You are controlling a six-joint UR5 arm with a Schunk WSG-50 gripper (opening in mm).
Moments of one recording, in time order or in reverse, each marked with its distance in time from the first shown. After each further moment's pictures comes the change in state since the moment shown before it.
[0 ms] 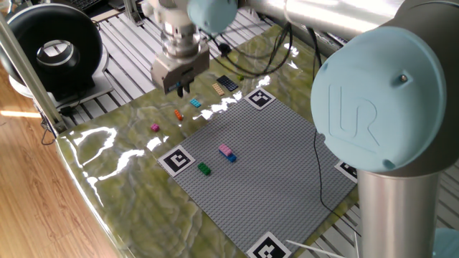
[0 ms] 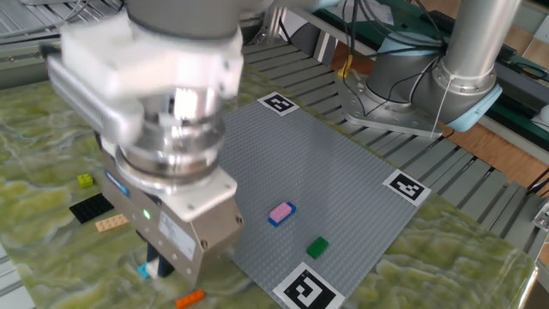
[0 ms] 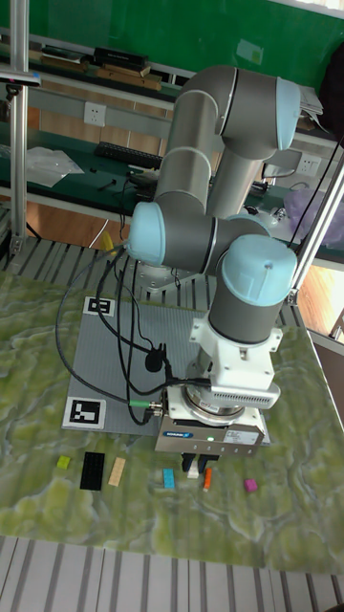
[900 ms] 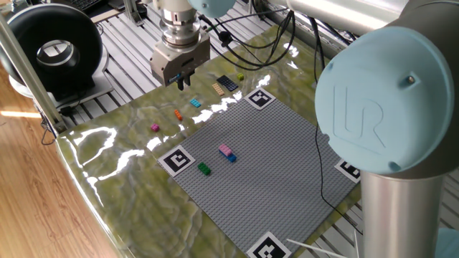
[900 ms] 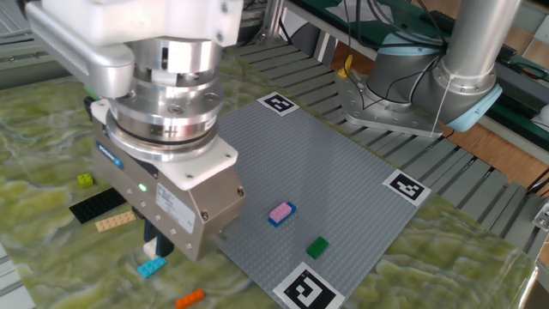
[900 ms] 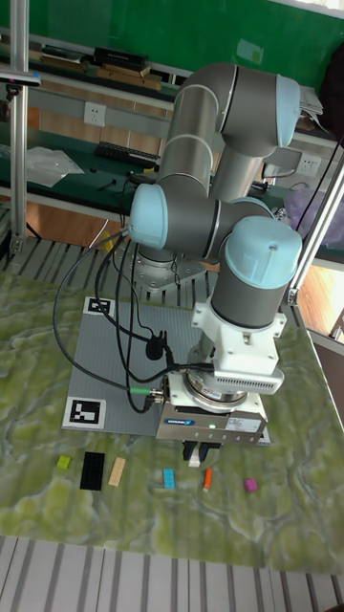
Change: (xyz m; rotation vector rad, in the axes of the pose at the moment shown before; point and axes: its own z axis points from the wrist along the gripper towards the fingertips) arm 0.010 0.000 -0.012 -0.005 0.011 0.002
